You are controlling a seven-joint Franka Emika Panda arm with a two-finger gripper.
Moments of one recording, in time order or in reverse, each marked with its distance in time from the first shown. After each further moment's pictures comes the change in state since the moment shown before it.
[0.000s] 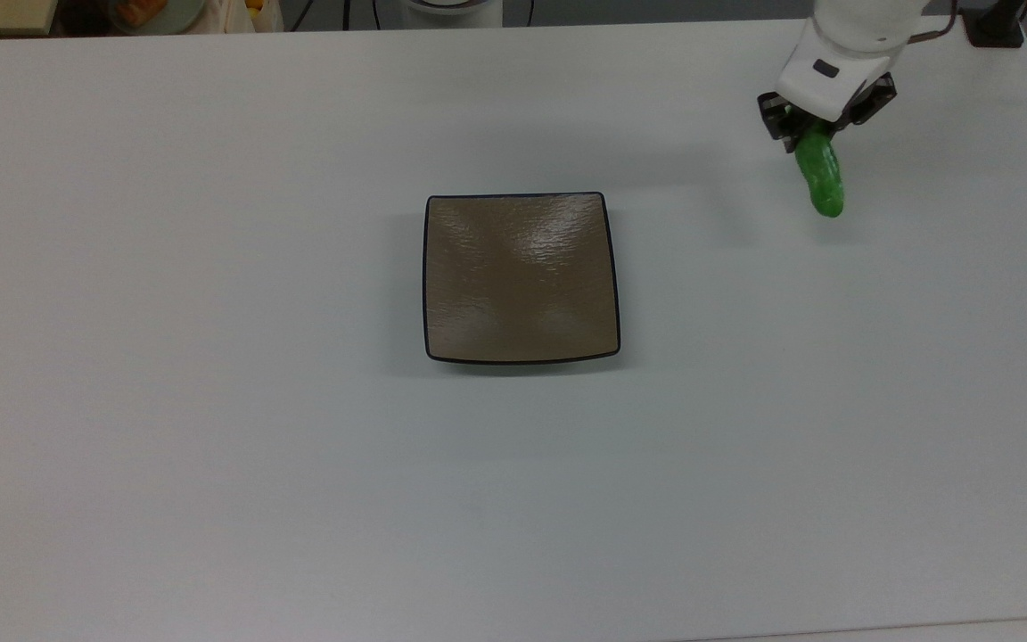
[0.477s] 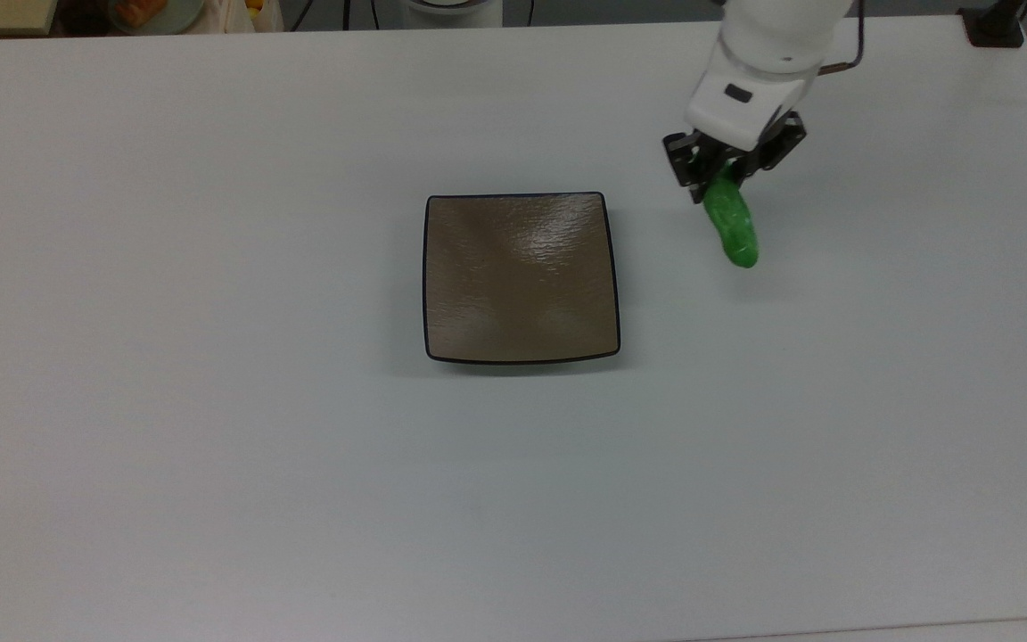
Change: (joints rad) arm -0.145 -0.039 -0.019 0.001 -0.144 -0.003 -0.169
